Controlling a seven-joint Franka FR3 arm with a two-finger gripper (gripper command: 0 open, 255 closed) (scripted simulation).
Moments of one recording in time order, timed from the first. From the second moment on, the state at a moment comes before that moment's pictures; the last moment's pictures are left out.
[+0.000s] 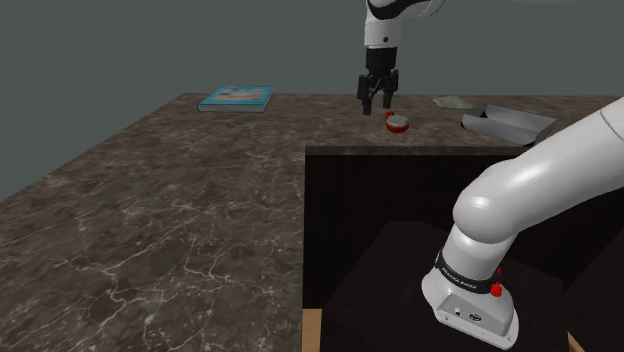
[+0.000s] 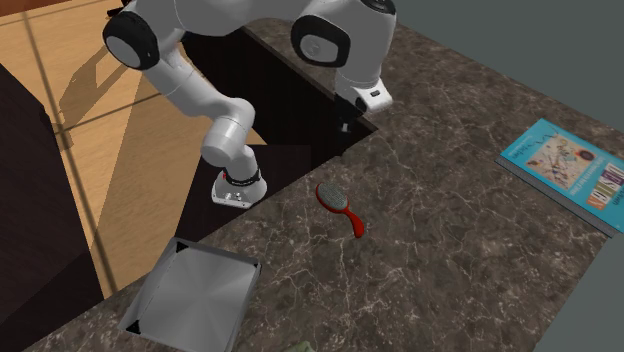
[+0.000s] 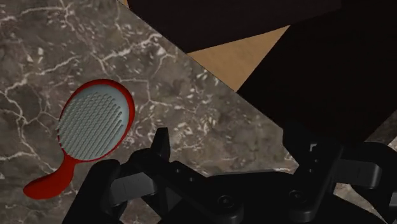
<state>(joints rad) -0.20 -0.57 -0.09 -2.24 -0.06 1.59 -0.08</state>
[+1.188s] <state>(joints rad) -0.35 -0.32 -0.26 -2.16 -0.11 1.74 -0.01</state>
